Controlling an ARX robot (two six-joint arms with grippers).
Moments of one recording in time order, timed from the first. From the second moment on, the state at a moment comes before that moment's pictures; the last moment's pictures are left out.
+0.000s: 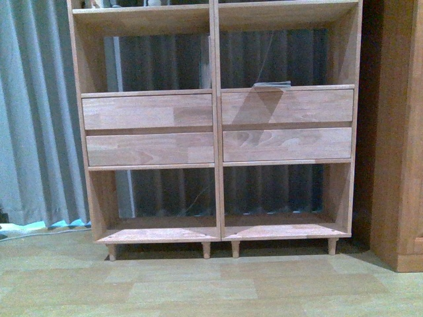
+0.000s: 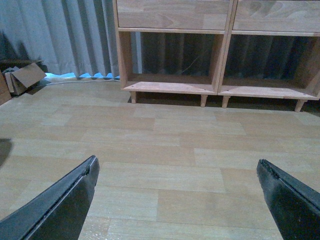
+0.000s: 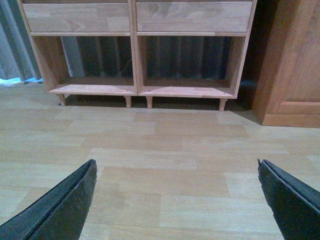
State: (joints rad) left arm 0.00 0.00 0.01 0.00 0.00 0.00; right arm 0.00 0.00 0.01 0.00 0.00 0.00
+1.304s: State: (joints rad) left arm 0.00 0.00 0.01 0.00 0.00 0.00; right arm 0.00 0.00 0.01 0.00 0.00 0.00
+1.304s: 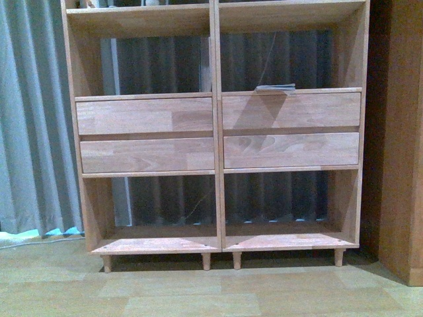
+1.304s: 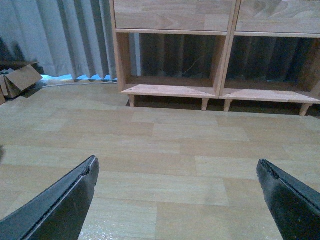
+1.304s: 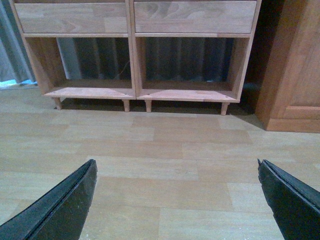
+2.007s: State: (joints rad) left arm 0.00 0.00 0.01 0.00 0.00 0.00; right arm 0.00 0.00 0.01 0.00 0.00 0.00
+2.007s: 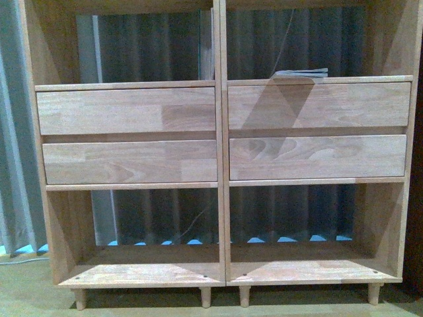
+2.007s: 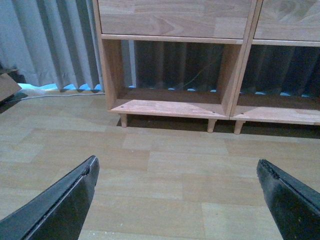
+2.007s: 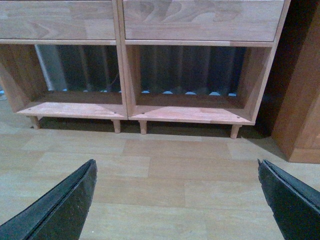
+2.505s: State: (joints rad) left arm 0.00 0.00 0.01 0.00 0.00 0.00; right arm 0.00 0.00 0.01 0.00 0.00 0.00
